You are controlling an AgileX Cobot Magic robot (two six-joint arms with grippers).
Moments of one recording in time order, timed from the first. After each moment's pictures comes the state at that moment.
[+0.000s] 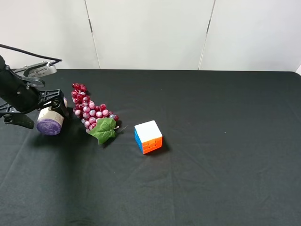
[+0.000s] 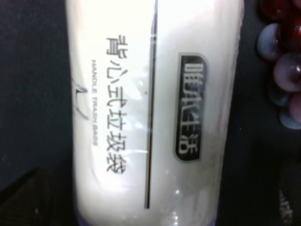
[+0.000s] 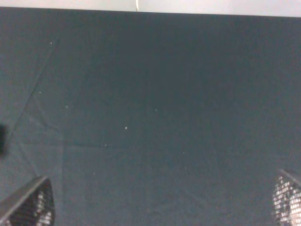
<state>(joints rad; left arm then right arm) -0.02 1.77 -0.88 -0.27 0.46 0.05 0.16 -0.01 -0.49 -0.02 1.03 0.06</state>
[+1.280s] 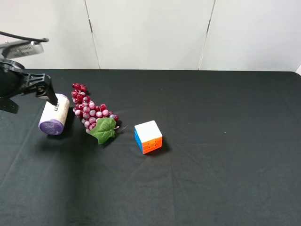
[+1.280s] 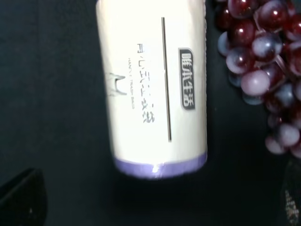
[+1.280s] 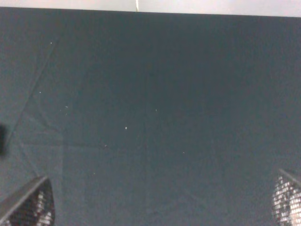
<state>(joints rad) -0.02 1.54 -0.88 -0.18 0.57 0.05 0.16 -0.01 -0.49 -0.02 1.03 0.06</state>
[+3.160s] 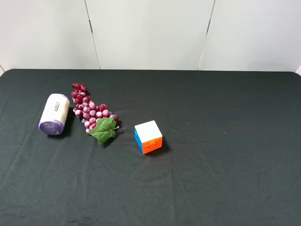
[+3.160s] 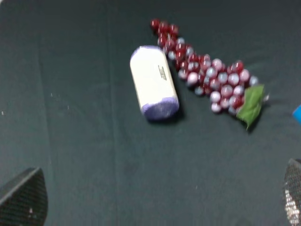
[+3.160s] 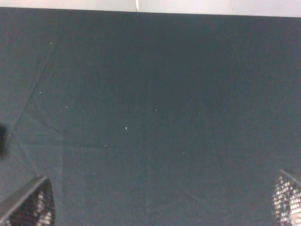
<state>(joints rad) -0.04 0.35 -0.88 -0.02 1.17 0.04 0.16 -0.01 -0.49 -0.02 1.03 0.06</state>
